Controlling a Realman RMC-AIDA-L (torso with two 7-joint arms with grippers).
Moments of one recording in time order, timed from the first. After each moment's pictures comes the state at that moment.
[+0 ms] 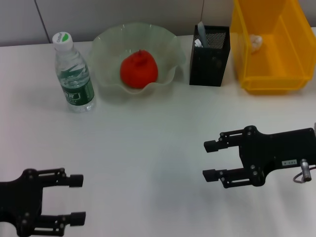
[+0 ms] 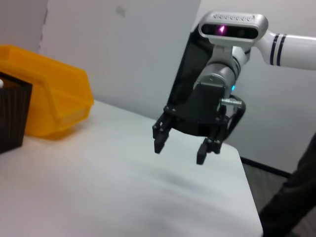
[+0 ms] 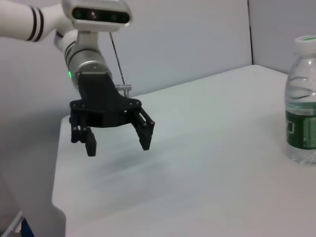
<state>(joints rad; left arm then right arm) -0.38 -1.96 0.84 0.67 1.97 1.92 -1.30 0.29 2.08 -1.04 -1.06 -1.89 -1.69 1.49</state>
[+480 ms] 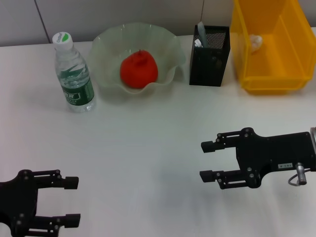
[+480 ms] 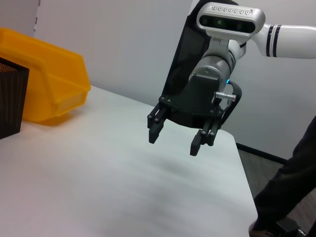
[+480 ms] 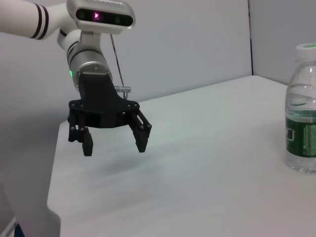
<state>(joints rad) -0.39 -1.94 0.83 0.67 2.00 1.93 -1.30 0.29 2.09 -1.04 -0.99 -1.87 -1.67 1.40</state>
